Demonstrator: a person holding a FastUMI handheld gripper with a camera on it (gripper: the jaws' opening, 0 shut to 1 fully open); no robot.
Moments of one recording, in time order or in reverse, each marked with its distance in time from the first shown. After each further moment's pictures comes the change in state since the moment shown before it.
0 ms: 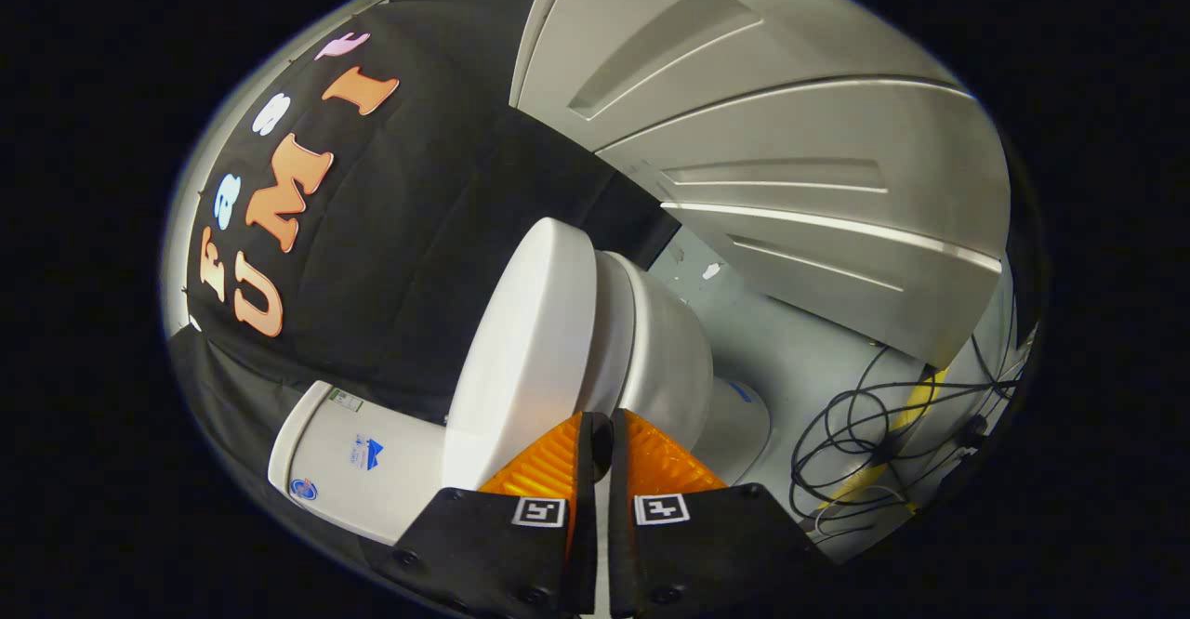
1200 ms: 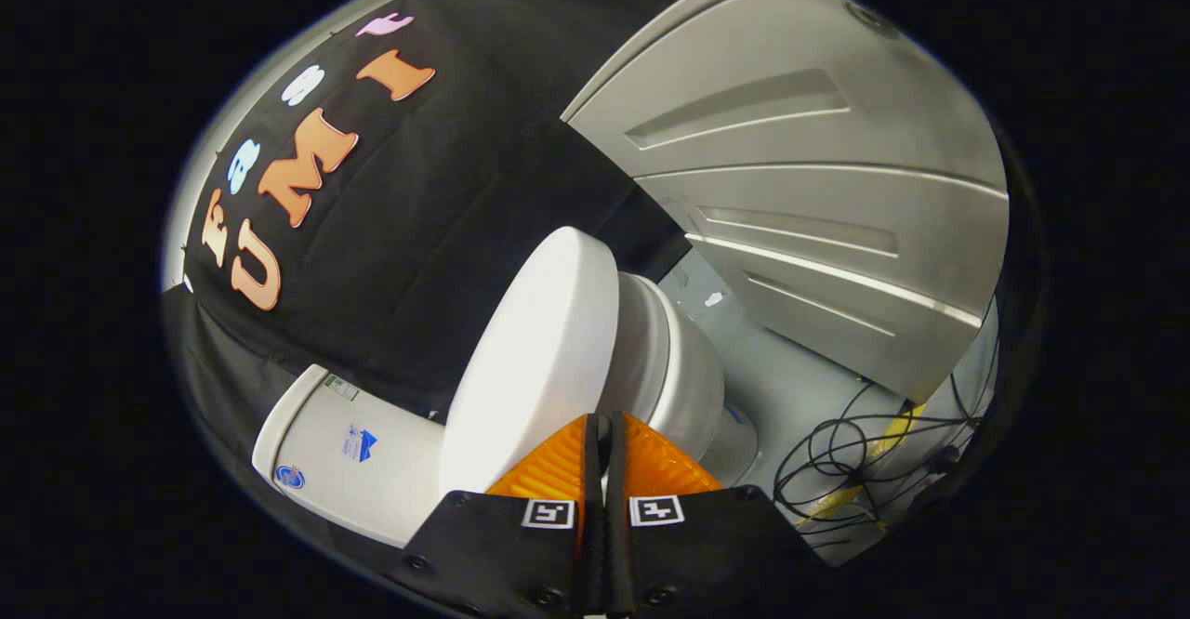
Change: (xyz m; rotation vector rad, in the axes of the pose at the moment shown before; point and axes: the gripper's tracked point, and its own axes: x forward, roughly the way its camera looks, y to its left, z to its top) arm -0.022 0.041 0.017 -0.134 -0.076 -0.017
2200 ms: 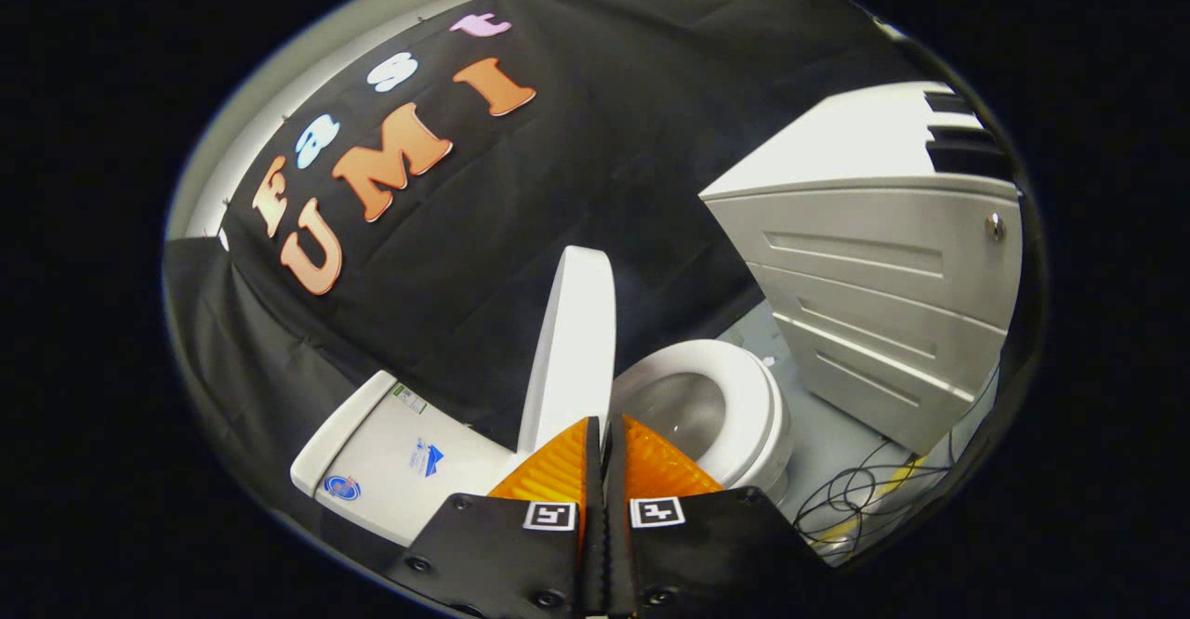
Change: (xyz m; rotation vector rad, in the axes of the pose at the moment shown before) arm -0.041 0.143 0.050 -0.214 -0.218 0.090
